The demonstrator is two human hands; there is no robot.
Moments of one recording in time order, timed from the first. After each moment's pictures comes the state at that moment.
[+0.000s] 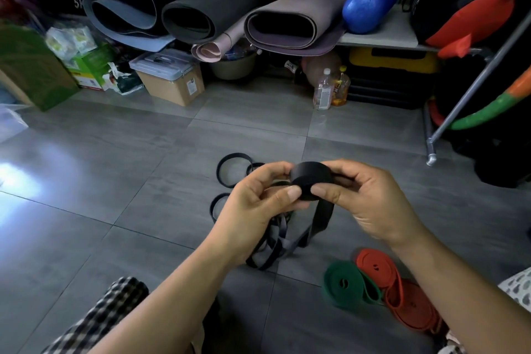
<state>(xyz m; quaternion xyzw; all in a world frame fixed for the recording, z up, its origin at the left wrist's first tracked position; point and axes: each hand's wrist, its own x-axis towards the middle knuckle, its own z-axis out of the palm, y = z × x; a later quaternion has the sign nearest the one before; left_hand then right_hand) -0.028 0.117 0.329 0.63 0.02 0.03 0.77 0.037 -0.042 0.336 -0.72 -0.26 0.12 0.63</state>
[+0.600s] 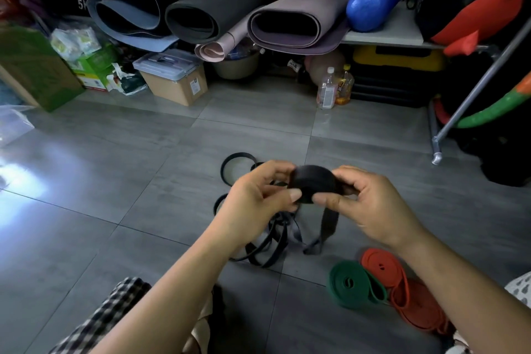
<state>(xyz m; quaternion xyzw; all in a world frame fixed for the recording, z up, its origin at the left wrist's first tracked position) -0.024 0.130 0.327 0.76 0.03 0.05 0.64 0.037 -0.039 0.326 -0.79 -0.28 0.09 0.54</state>
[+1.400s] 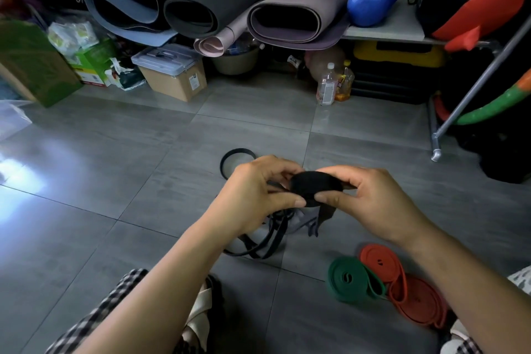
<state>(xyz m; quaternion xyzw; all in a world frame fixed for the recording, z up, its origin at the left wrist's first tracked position) -0.021 0.134 0.342 0.87 0.00 0.04 0.49 0.036 -0.044 0.333 -0.83 -0.33 0.09 0.45</state>
